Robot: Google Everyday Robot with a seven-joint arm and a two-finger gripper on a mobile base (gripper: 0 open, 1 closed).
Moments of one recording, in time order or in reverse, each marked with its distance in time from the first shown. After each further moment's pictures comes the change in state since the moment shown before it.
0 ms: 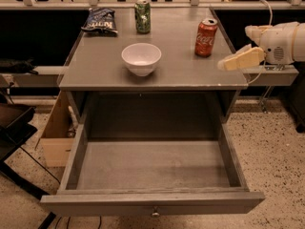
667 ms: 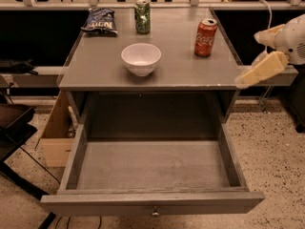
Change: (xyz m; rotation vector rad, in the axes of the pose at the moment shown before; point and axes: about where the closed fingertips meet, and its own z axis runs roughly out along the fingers) arm 0.005 0.054 -0.058 -0.097 0.322 -0.096
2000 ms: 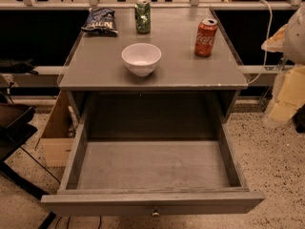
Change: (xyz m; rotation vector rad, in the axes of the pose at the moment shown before) arm -0.001 0.111 -0.074 -0.072 0.536 -0.261
